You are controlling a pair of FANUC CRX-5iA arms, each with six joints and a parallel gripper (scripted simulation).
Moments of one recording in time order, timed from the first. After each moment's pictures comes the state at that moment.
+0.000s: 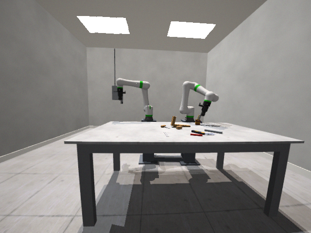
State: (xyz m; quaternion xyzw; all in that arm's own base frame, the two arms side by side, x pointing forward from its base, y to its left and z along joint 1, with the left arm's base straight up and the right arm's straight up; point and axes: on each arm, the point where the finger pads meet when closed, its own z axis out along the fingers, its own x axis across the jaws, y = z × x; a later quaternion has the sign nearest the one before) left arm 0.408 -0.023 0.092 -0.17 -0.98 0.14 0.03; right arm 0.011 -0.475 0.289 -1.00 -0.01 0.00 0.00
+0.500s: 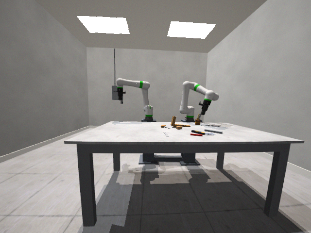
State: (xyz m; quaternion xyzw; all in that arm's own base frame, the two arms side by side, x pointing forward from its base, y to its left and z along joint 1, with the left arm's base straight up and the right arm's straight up) left arm 0.408 -0.023 0.108 -0.17 -0.98 0.14 0.03; right arm 0.011 -0.475 0.289 -1.00 -0.01 0.00 0.00
